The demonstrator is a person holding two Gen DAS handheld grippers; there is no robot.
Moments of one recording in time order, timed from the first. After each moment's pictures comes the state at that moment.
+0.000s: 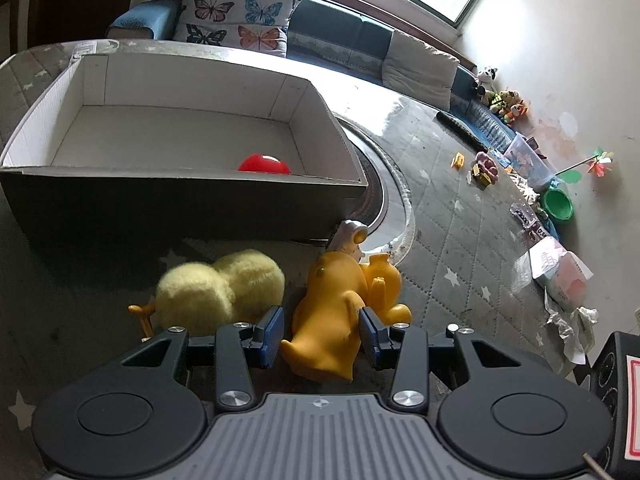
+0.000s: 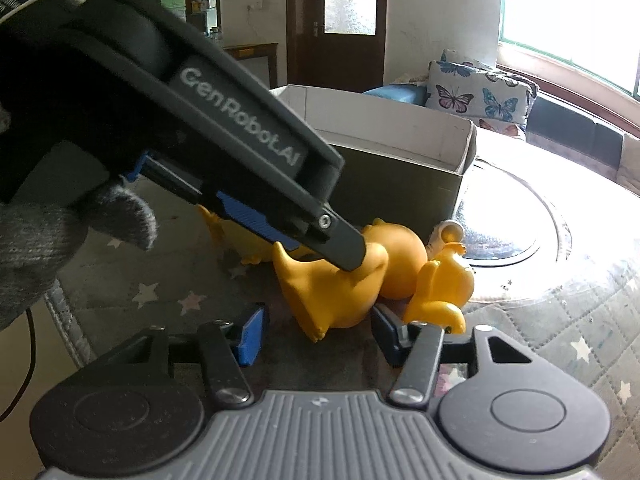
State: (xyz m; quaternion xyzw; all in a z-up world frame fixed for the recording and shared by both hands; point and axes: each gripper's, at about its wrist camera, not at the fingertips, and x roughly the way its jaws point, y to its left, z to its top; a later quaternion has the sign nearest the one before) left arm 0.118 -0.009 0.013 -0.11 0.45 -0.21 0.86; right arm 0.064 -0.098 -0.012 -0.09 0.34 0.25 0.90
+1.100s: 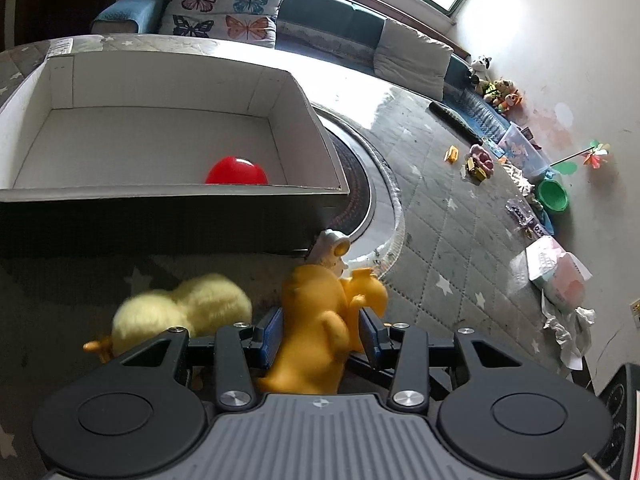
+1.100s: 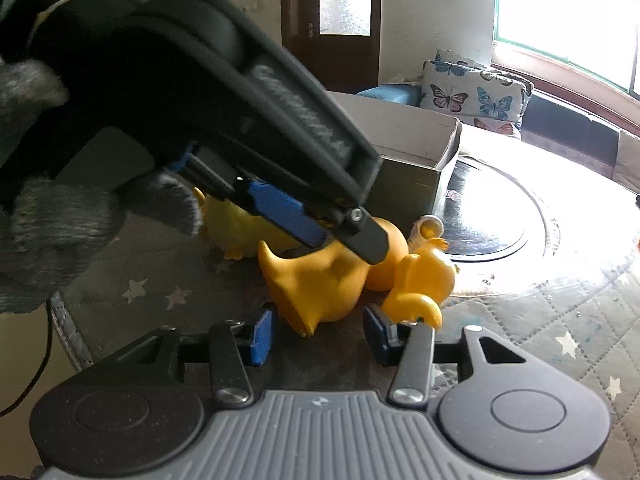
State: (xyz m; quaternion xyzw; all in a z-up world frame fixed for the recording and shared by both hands) left arm 0.143 -0.034 0.009 -0.10 0.47 -0.22 0.85; right arm 0.058 -0.109 -0.008 -0.08 0.34 0.24 0.91
